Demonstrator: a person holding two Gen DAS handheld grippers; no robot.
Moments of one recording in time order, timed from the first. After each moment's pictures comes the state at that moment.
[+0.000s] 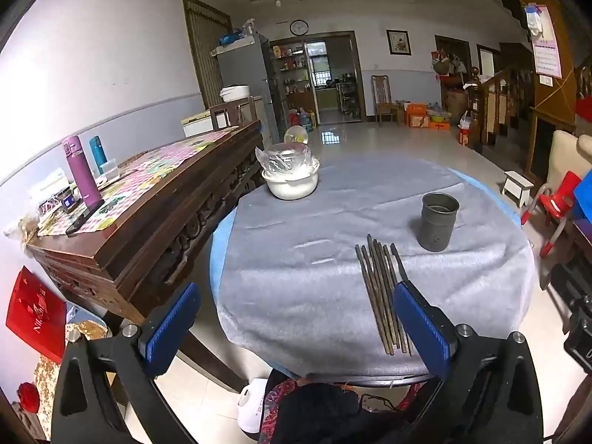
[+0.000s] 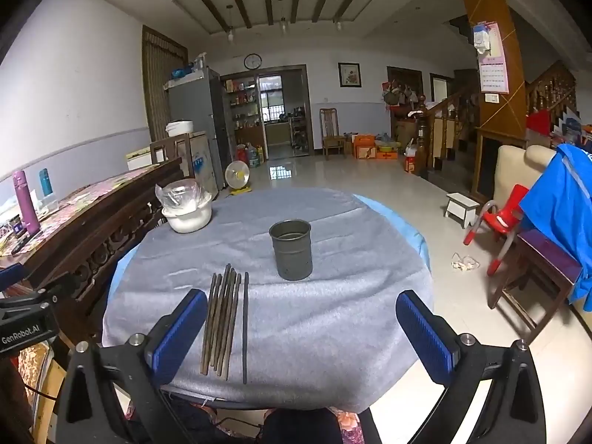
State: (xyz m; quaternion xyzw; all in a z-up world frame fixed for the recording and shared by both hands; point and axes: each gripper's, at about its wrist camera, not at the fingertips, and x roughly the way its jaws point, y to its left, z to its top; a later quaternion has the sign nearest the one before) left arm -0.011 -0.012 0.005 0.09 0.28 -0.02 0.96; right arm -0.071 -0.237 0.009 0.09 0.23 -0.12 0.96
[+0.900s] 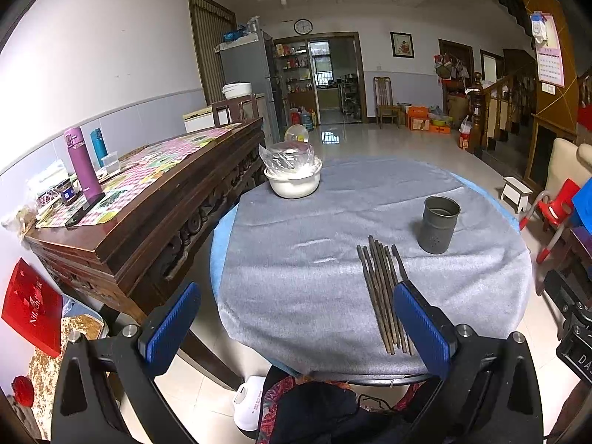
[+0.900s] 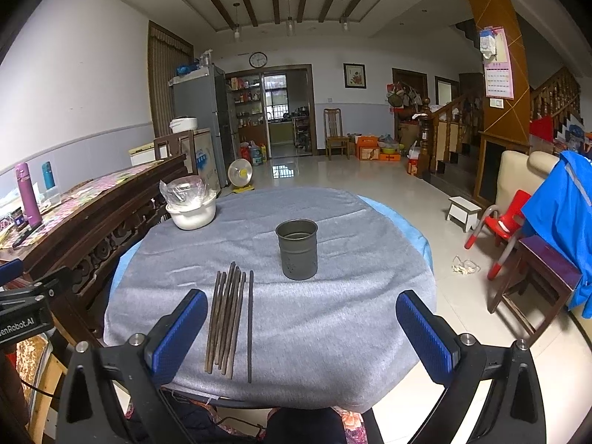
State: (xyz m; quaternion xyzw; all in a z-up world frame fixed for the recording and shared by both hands) left arm -0.014 0.000 0.005 0.07 0.28 -0.02 0.96; right arm -0.066 -0.225 0.010 0.08 0.23 -0.11 0.96
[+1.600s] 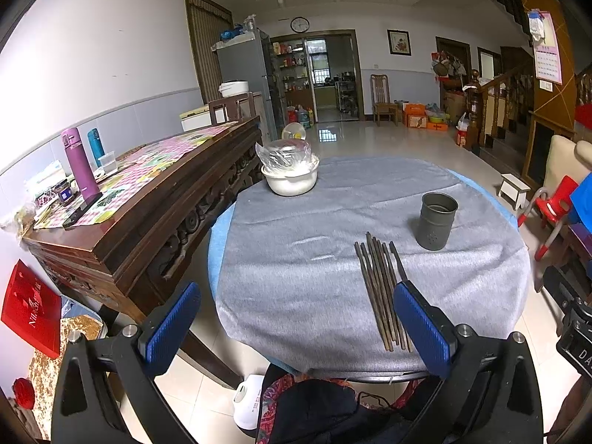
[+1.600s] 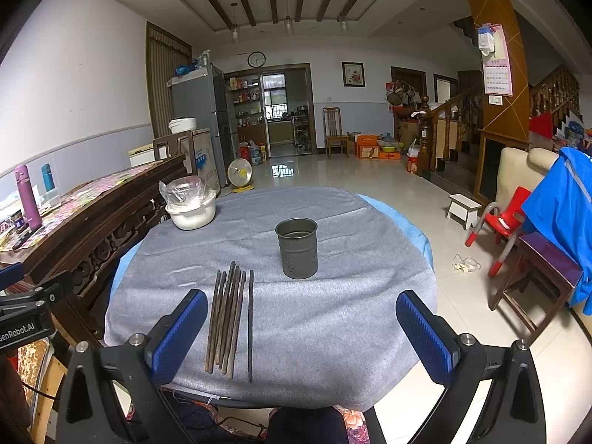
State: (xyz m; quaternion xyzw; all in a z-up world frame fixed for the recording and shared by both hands) left arm -0.013 -0.002 0.004 0.08 0.29 -0.02 0.95; right arm -0.067 -0.226 0.010 0.08 0.24 -0.11 0.96
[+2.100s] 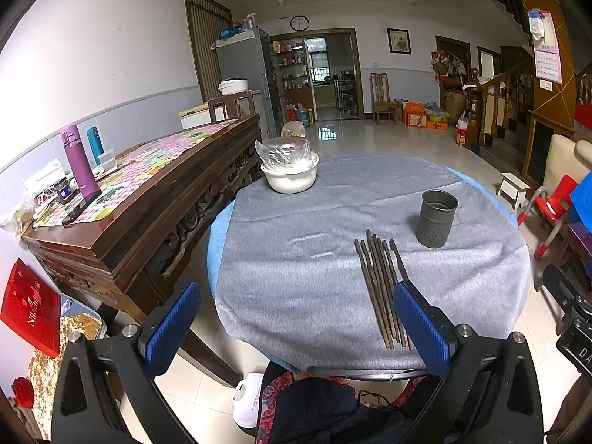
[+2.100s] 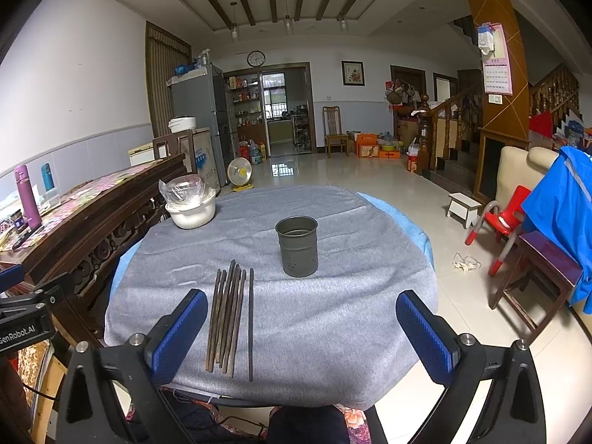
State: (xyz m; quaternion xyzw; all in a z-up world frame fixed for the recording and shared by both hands) left arm -0.013 -0.002 0.002 0.08 0.29 -0.02 0.95; right arm -0.067 -0.227 0.011 0.08 0.24 -0.11 0.96
